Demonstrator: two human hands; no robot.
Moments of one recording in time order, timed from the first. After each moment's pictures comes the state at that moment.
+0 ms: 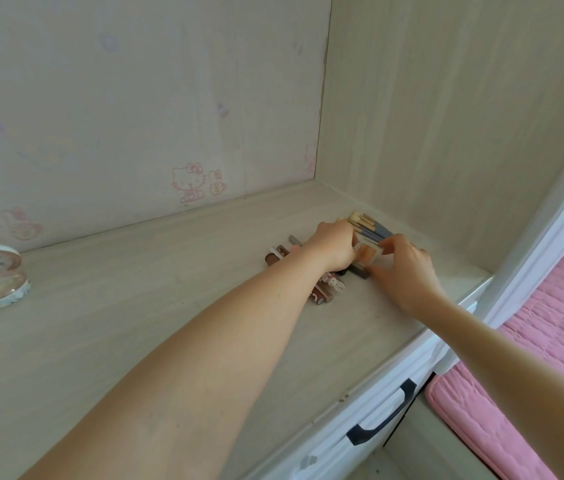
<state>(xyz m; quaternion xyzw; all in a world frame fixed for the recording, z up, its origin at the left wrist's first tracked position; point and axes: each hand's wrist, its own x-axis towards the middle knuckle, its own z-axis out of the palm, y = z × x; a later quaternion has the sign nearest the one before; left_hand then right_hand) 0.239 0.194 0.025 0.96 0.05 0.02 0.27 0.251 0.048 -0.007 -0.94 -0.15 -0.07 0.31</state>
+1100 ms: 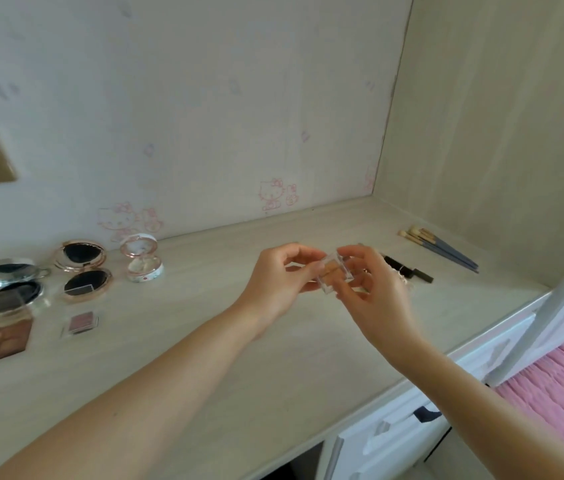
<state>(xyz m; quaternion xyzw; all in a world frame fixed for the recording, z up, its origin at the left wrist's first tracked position) 0.007 0.290 0.054 0.72 0.09 0.21 0.66 0.071 0.152 0.031 -0.75 -0.32 -0.06 0.58</state>
